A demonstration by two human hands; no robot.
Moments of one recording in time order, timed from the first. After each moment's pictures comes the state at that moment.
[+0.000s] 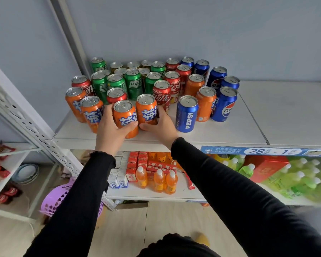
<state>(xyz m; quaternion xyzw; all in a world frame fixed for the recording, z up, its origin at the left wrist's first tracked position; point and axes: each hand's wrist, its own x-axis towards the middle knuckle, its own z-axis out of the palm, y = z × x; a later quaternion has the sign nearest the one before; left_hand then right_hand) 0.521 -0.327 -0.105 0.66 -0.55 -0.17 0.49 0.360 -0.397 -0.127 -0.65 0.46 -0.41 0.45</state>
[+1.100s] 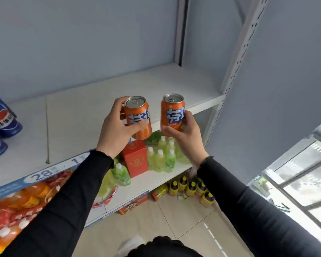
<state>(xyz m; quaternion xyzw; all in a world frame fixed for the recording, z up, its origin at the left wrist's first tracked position) -0.126 -0.362 -0.069 0.41 -0.73 -0.35 0.41 -0.323 -0.287 -0.110 -0.44 0.61 -0.60 0.27</state>
